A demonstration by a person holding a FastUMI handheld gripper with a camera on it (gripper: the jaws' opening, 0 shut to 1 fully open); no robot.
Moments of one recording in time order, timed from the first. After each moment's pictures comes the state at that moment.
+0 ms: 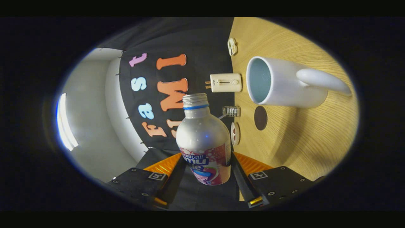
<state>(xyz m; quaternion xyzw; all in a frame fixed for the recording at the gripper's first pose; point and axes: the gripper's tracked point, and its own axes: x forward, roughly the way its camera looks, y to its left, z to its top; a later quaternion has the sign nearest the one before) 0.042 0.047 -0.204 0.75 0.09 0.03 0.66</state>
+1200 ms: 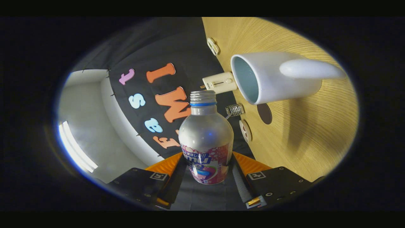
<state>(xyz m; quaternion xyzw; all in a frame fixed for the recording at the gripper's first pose) 0.048 0.025 -0.193 0.82 0.06 0.04 0.56</state>
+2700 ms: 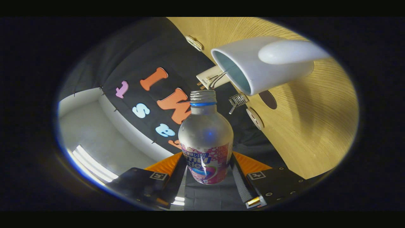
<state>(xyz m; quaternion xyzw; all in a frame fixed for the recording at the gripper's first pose) 0.047 0.019 -0.169 0.88 0.05 0.09 0.46</state>
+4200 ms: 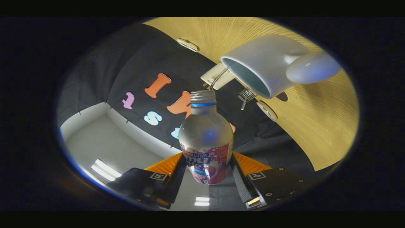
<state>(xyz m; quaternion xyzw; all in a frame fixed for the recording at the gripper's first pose) 0.040 -0.009 -0.151 0.92 0.02 0.12 0.38</state>
